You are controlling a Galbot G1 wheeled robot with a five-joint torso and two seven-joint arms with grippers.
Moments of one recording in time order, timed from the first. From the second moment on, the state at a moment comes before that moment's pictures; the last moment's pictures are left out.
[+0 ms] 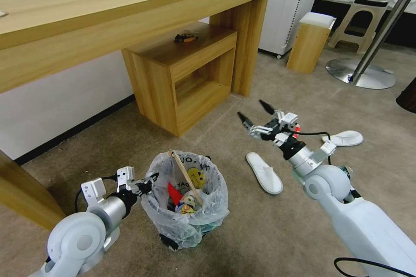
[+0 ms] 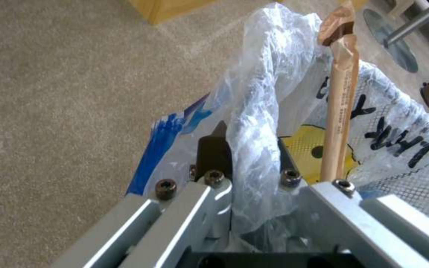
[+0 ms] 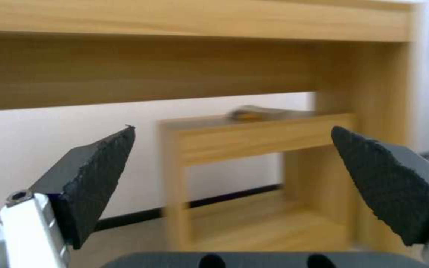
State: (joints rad) left arm 1.44 -1.03 -0.54 -2.23 -1.20 0.59 -0.40; right arm -0.97 0.91 0.24 1.79 0.76 0.23 -0.16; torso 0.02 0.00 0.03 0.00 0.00
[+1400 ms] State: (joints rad) left arm 1.45 -1.04 -0.66 -2.26 -1.20 0.57 -0.40; right arm -1.36 1.00 0.66 1.88 0.51 0.23 0.19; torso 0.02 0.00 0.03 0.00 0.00
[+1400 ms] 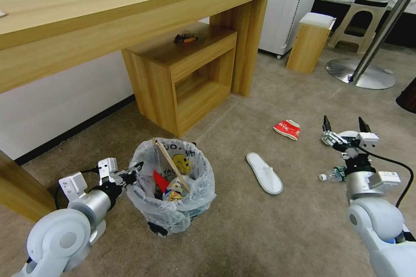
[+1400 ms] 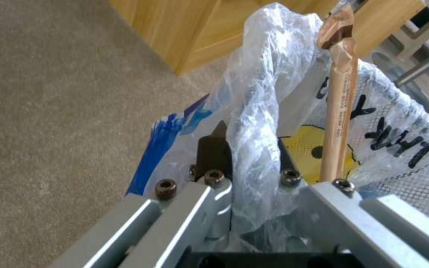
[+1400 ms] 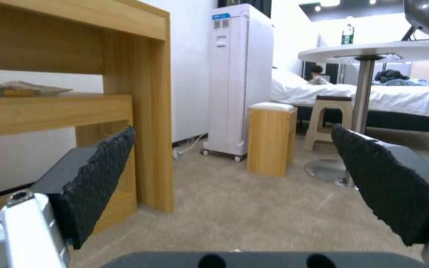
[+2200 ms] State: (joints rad) left arm 1.45 -1.04 -0.64 -2.25 -1.18 0.56 -0.40; right arm -1.34 1.01 0.62 1.88 0.51 0.24 0.18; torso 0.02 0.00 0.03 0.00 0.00
